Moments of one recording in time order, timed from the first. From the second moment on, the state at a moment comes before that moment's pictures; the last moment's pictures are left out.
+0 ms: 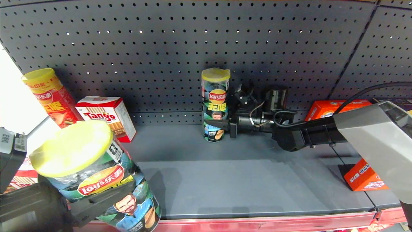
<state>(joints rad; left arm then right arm) -0.48 1.03 -0.40 -0.49 -0.32 0.07 0.49 2.26 -1.61 -0.63 0.82 -0.19</state>
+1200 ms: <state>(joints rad) -0.48 0.98 -0.33 -0.49 -0.31 0.06 0.66 1.68 -0.73 -1.02 0.57 -0.14</state>
